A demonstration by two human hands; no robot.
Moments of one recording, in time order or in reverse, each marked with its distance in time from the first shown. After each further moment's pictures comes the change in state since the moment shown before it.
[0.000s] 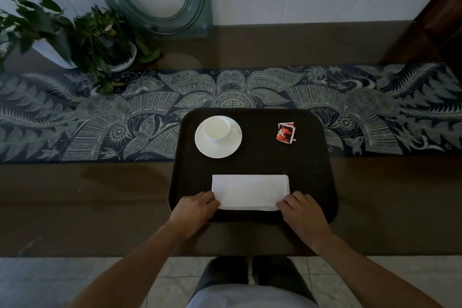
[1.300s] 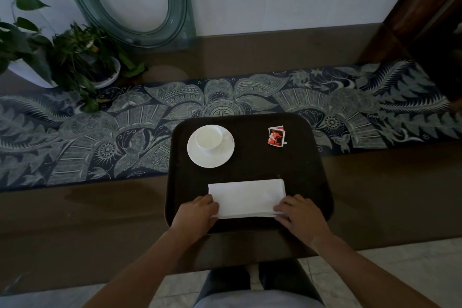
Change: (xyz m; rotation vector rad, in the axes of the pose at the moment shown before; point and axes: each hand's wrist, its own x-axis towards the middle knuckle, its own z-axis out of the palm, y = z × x) left_hand 0.025 -0.003 -0.016 -0.041 -0.315 -0.141; right_hand 0.005 0.001 0.005 0.220 -0.177 0.225
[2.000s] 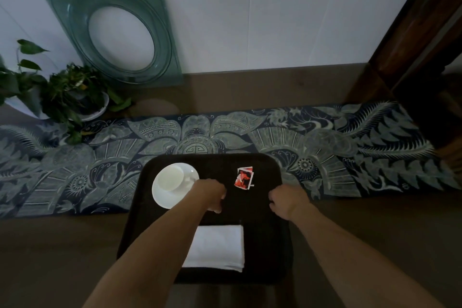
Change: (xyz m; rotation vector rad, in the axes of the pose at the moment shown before) left_hand 0.202 0.077 -0.114 0.088 -0.415 -0.191; right_hand 0.106 0.112 -0.121 -0.208 -0.196 -0.022
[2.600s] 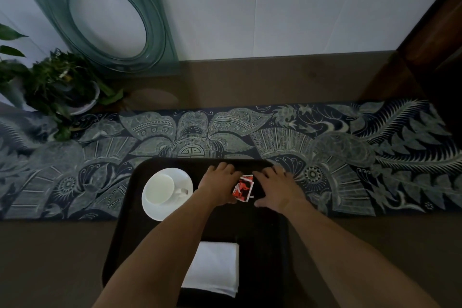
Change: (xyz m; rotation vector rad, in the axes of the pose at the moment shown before) left_hand 0.069 0.002 -0.016 0.025 0.353 0.094; right_hand 0.081 0.016 -0.010 0.115 0.037 -0.065
